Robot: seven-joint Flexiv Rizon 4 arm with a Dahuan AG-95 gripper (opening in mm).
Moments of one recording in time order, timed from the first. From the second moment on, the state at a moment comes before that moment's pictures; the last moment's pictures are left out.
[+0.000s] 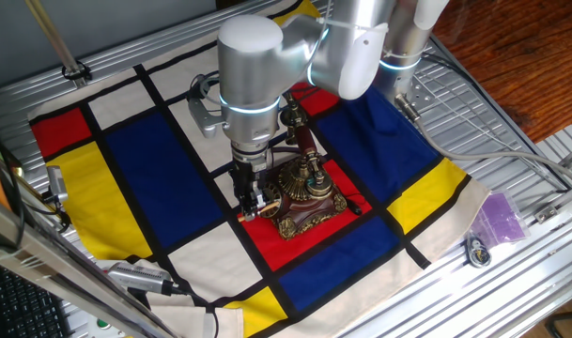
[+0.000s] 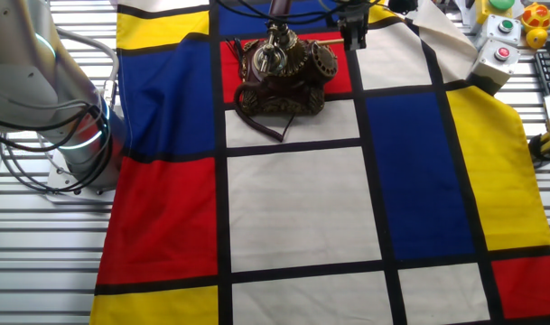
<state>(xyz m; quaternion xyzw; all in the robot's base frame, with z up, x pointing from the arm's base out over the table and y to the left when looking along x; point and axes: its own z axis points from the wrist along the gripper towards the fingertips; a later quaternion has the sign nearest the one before) 0.524 0.209 0.109 0.00 0.99 0.13 0.10</state>
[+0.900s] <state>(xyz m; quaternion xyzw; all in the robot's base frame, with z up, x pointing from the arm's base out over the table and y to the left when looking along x) 0.529 0.212 0.106 0.00 0.99 0.13 0.10</state>
